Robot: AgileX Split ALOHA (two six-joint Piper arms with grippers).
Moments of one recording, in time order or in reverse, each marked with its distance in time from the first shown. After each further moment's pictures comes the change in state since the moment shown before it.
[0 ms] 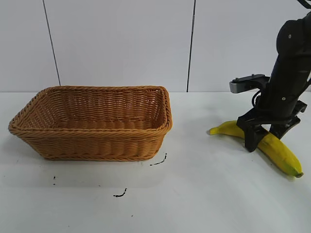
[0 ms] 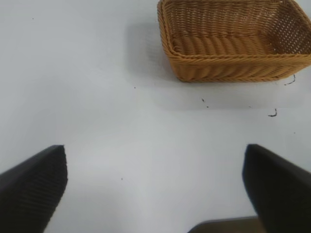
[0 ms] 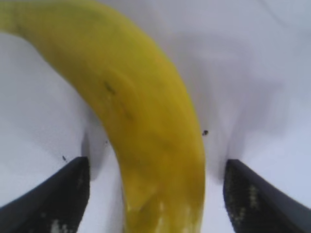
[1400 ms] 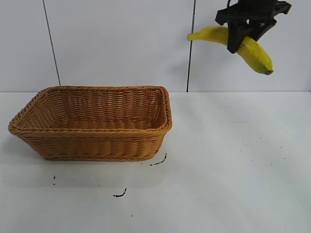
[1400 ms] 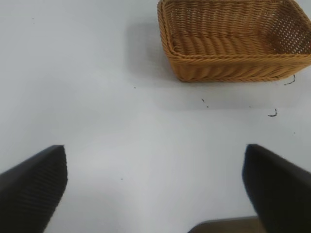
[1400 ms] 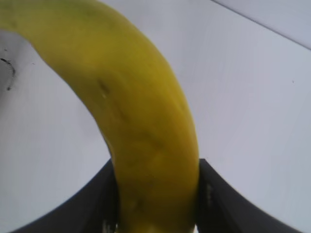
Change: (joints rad) left arm 0.000 0.000 0.000 0.000 0.000 0.000; right arm 0.277 0.011 -0.829 -0.025 0.475 -0.038
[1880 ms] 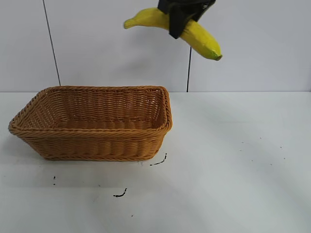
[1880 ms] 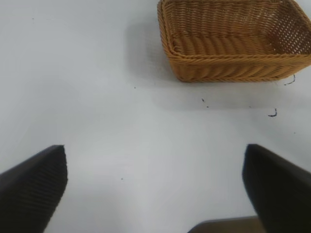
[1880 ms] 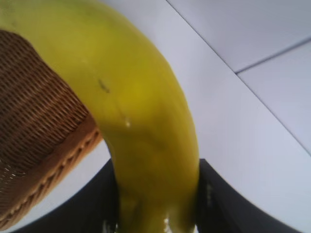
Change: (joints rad) left arm 0.000 0.000 0.000 0.000 0.000 0.000; right arm 0.269 0.085 -0.040 -0.057 -0.213 -0.189
